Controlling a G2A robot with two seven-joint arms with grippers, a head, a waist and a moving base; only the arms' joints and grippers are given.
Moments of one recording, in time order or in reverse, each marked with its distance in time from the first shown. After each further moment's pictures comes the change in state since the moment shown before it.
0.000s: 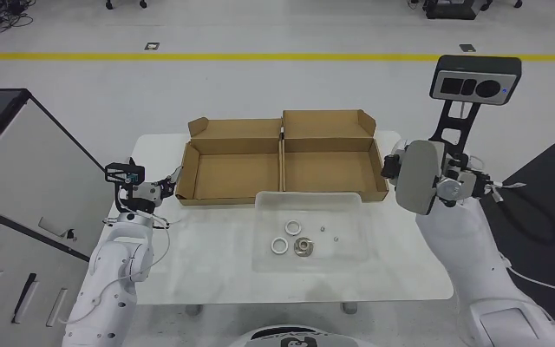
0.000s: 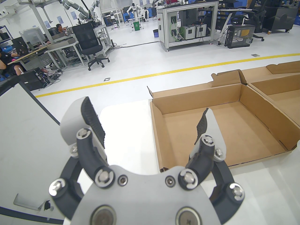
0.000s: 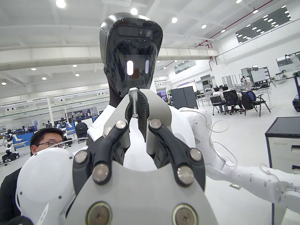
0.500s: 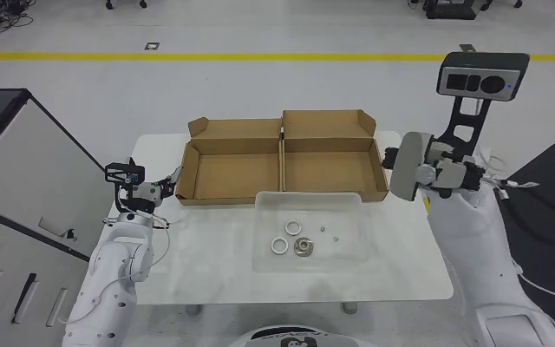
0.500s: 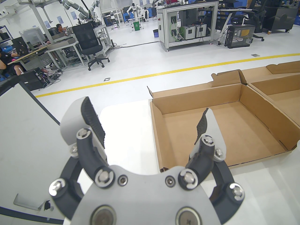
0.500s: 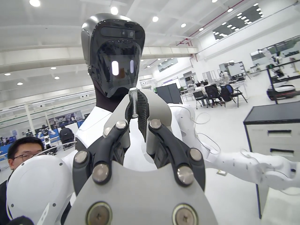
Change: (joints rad) left arm 0.000 0.000 0.000 0.000 0.000 0.000 0.000; right arm -0.052 0.017 0.134 -0.016 -0.147 0.105 -0.027
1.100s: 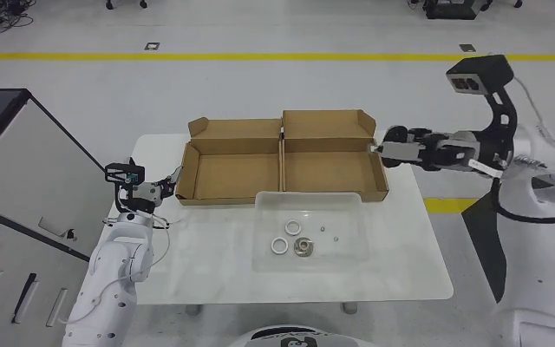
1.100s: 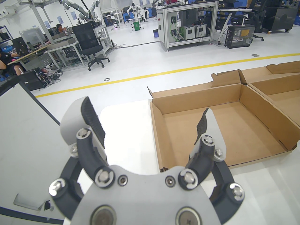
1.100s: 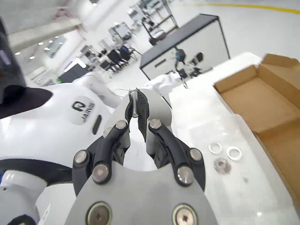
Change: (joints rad) left arm 0.000 0.000 0.000 0.000 0.000 0.000 0.000; right arm -0.011 0.095 0.372 0.027 -0.691 0.404 0.271
